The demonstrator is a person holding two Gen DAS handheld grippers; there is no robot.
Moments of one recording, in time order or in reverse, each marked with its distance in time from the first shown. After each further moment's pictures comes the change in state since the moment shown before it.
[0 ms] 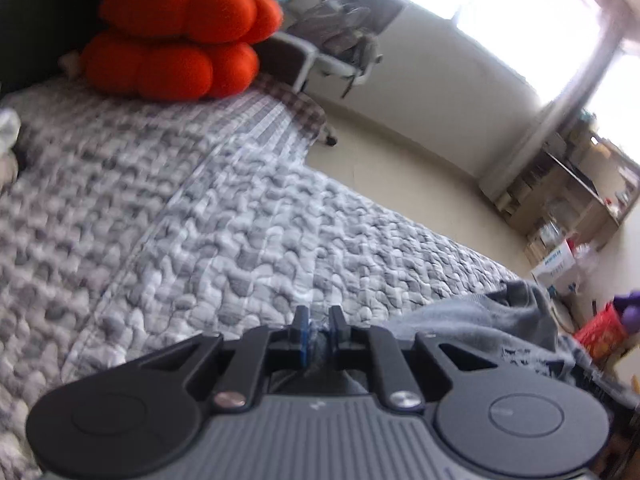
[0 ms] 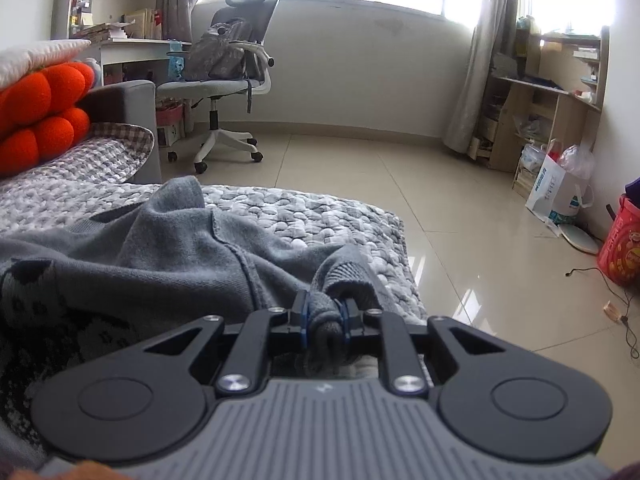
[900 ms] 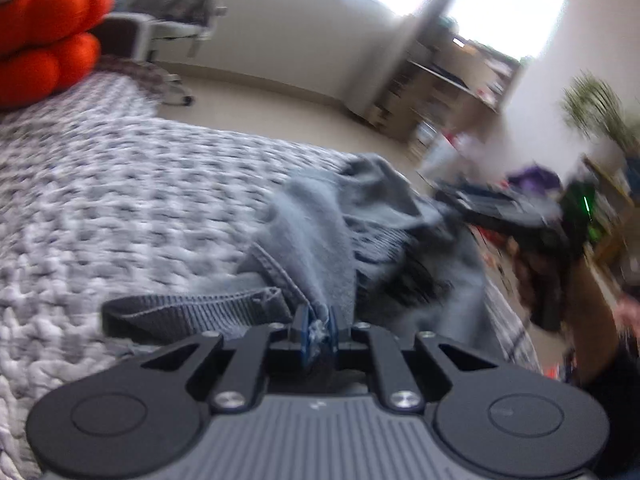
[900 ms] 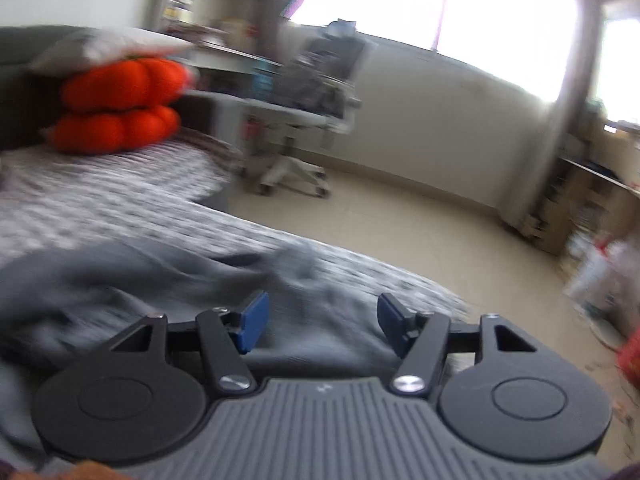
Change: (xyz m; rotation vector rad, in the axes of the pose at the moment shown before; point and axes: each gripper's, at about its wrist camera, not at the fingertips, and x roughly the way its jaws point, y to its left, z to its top) left arm -0.051 -0.051 -0.068 0.324 0.182 -0.372; right arm -0.046 0.069 0.028 -0.242 -0.123 0.198
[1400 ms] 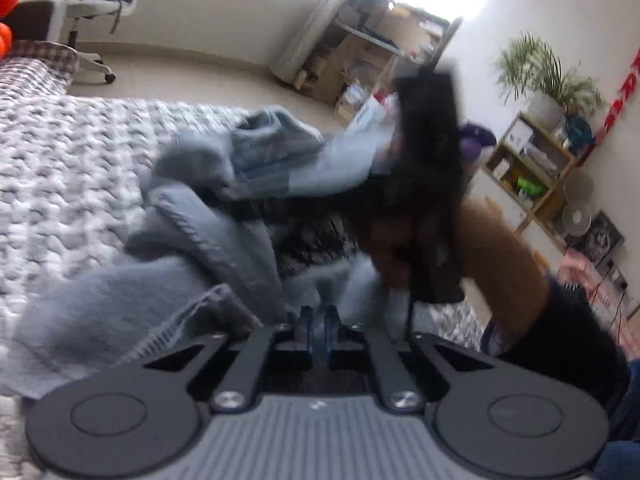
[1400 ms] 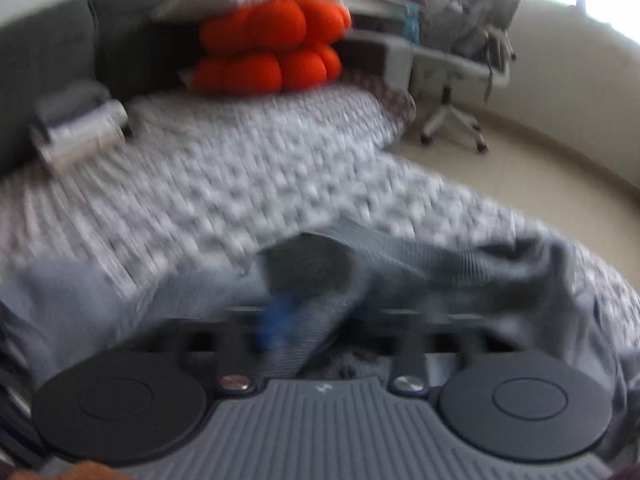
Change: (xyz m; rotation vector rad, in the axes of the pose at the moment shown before) left arm 0.017 -0.026 -0.005 0.014 0.047 -0.180; right arm 0.056 0.099 0.017 -0.082 0.229 0.367
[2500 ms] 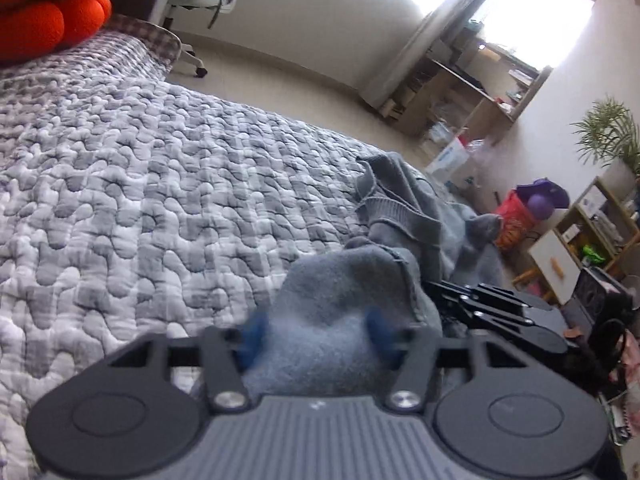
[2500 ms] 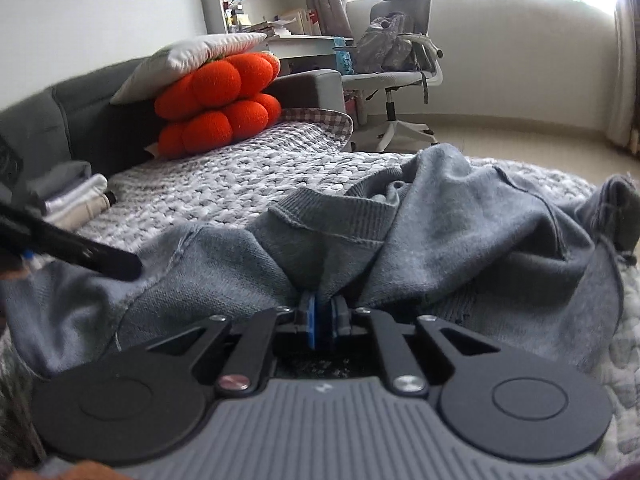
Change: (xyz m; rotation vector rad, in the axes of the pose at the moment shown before) left arm 0.013 0.054 0.015 -0.163 -0.035 0.211; right arm -0.059 -0.038 -0.090 0.288 -0.214 0.010
